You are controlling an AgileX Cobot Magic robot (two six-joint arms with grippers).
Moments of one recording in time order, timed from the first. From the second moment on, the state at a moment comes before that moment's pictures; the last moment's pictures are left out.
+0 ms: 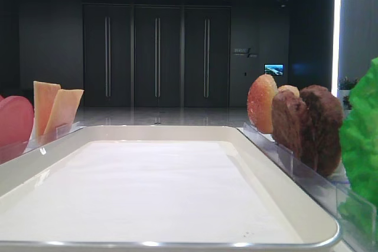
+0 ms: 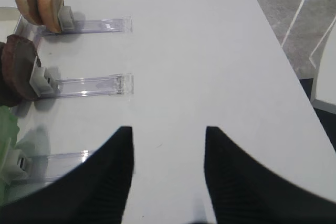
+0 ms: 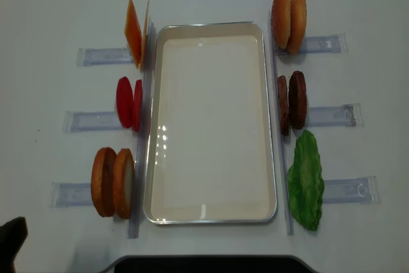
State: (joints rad) left arm 0.04 0.24 -0.56 -0.02 1.25 -0.05; right arm 0.02 -0.01 -0.52 -0.05 1.13 0.03
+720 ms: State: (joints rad) left arm 0.04 1.02 -0.72 0.00 1.14 -0.12; right arm 0.02 -0.01 -0.52 -0.05 1.13 0.03
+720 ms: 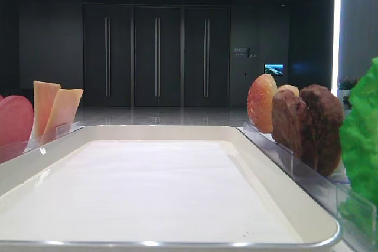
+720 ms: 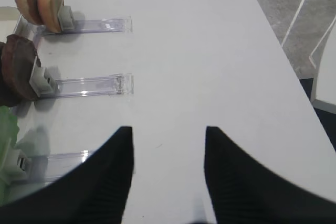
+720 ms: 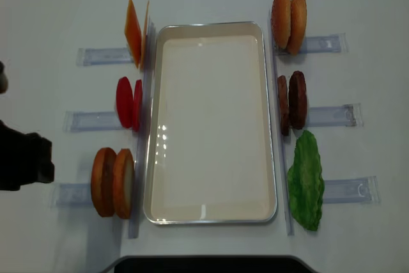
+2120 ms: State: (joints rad) left arm -0.61 1.07 -0.72 0.11 0.94 -0.66; right arm 0.02 -0.01 -0.52 -0.05 1.13 0.03
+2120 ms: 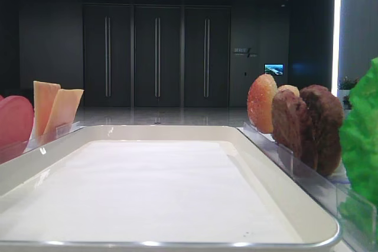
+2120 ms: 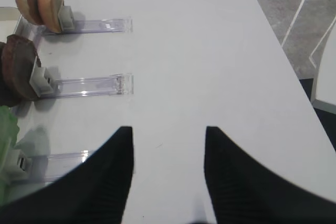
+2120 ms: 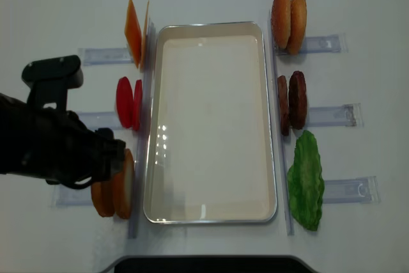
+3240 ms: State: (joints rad) left arm -0.61 1.38 -0.72 0.09 0.84 -0.63; right arm 0.02 -0.01 -0.52 -0.05 1.13 0.03
